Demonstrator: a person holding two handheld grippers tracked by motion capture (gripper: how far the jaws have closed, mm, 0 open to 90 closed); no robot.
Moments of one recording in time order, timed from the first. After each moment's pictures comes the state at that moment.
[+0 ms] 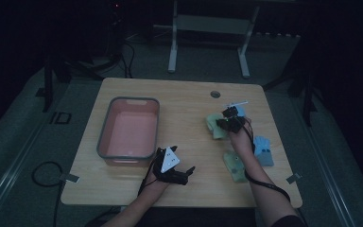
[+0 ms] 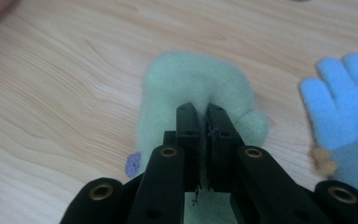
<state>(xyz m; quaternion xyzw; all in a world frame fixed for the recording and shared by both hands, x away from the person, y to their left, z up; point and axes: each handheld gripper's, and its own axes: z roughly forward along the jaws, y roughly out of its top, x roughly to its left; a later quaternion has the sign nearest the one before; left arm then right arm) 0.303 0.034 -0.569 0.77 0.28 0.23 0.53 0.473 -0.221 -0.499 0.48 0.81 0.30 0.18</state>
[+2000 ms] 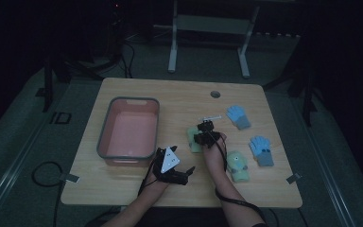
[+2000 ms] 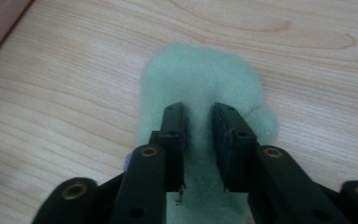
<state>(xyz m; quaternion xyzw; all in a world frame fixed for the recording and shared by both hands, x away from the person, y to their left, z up) 0.302 0.035 -0.569 0.77 0.28 0.23 0.53 0.429 -0.138 -0.536 0.54 0.78 0.27 0.16</state>
